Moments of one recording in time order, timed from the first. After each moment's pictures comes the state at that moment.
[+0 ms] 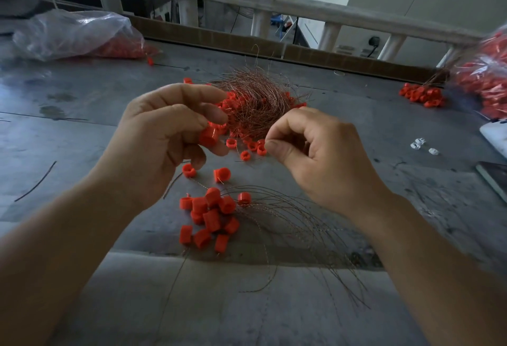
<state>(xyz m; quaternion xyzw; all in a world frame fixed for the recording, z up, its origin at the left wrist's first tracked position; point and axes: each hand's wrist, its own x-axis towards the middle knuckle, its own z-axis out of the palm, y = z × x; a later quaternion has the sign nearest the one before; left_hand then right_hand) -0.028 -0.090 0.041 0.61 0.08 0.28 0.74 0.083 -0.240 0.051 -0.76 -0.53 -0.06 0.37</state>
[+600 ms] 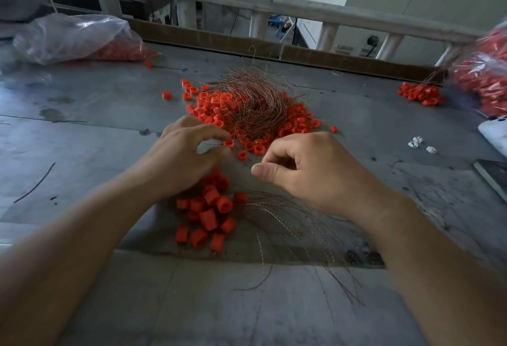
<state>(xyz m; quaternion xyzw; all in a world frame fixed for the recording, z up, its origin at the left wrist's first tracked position) -0.001 -0.069 -0.001 0.92 0.18 0.21 0.27 0.088 -0.244 0.048 -0.82 -0.52 0.05 0.24</state>
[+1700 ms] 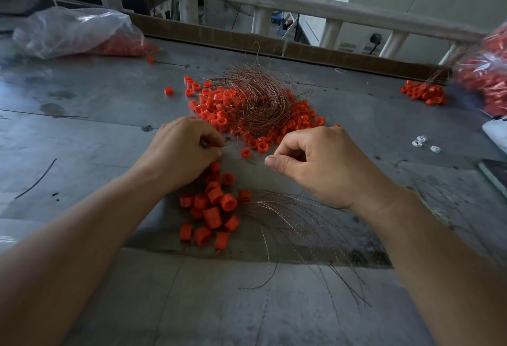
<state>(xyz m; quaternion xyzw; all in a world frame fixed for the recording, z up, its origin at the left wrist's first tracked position) 0.004 -0.068 0.003 0.91 0.23 0.23 0.24 0.096 -0.240 0.043 -0.84 -0.49 0.03 0.24</state>
